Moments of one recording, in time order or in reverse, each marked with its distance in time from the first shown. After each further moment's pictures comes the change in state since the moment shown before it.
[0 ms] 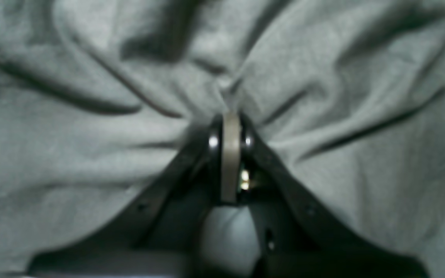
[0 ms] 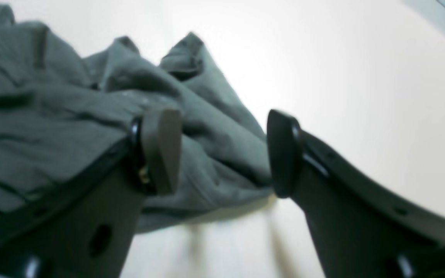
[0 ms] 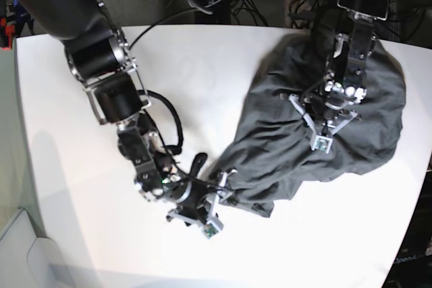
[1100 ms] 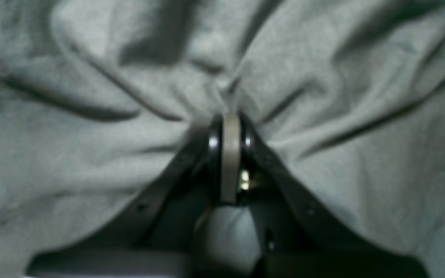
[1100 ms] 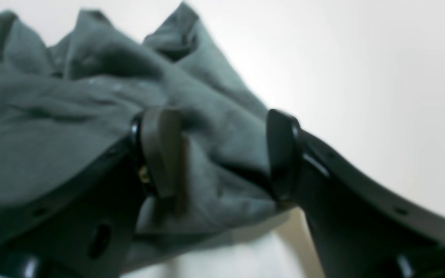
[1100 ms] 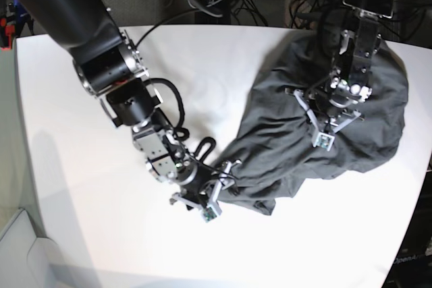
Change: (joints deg) left arm 0.5 -1.4 -0.4 0.3 0.3 -4.6 0.2; right arm 3.8 -3.4 -4.0 -23.2 0.4 -6.2 21.6
